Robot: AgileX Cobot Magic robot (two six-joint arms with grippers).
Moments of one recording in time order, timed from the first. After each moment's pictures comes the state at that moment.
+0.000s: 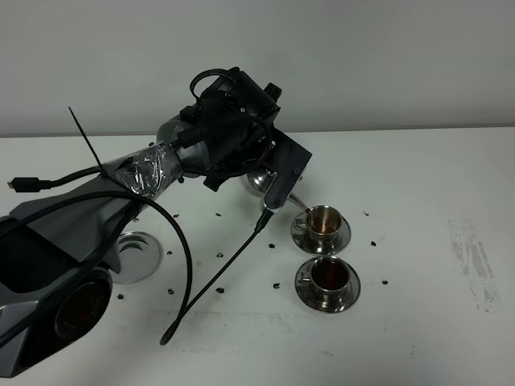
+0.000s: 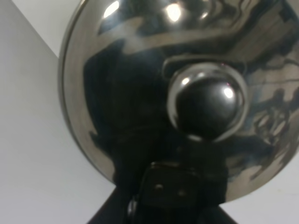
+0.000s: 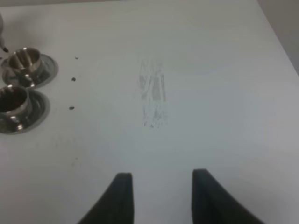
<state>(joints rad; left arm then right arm) -0.60 2.43 -2.21 0.45 0.85 1.39 -0.11 -0.01 -0.52 -0.01 1.11 -0.03</state>
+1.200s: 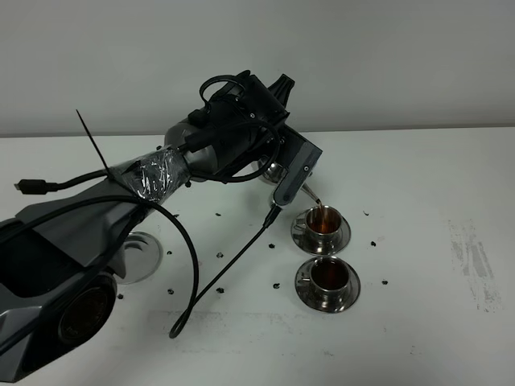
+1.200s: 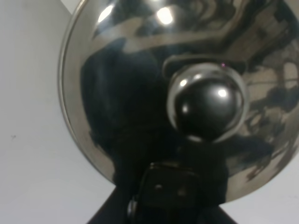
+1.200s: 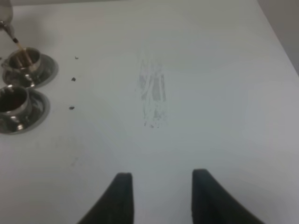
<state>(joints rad) -0.63 2.43 -2.21 0.51 0.77 1.36 -0.11 -0.01 -0.52 -0.01 1.11 -0.03</state>
